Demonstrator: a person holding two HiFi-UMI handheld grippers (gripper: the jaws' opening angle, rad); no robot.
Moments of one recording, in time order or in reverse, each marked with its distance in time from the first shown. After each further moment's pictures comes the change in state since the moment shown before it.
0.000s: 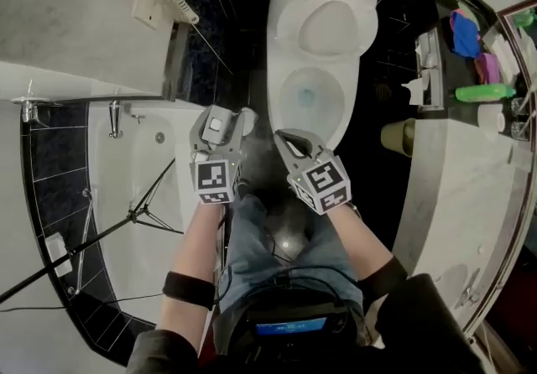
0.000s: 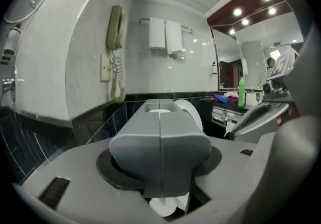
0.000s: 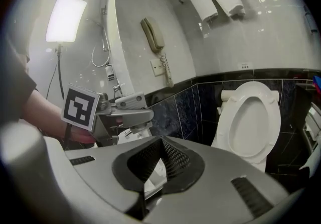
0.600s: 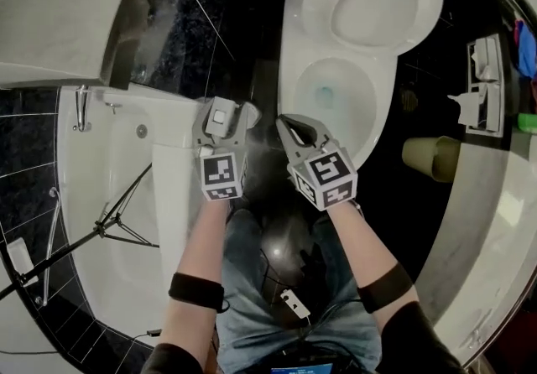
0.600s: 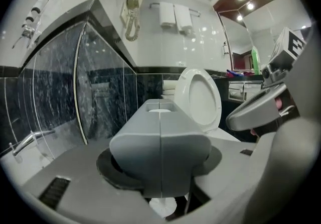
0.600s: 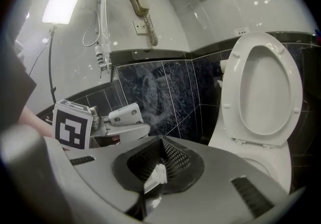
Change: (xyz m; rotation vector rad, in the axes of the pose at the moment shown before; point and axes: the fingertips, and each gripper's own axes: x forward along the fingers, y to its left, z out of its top) left arm 0.103 0.021 -0.220 -0.045 0.011 0.125; right arm 0.145 -0.079 -0.150 0.006 0.003 -0.011
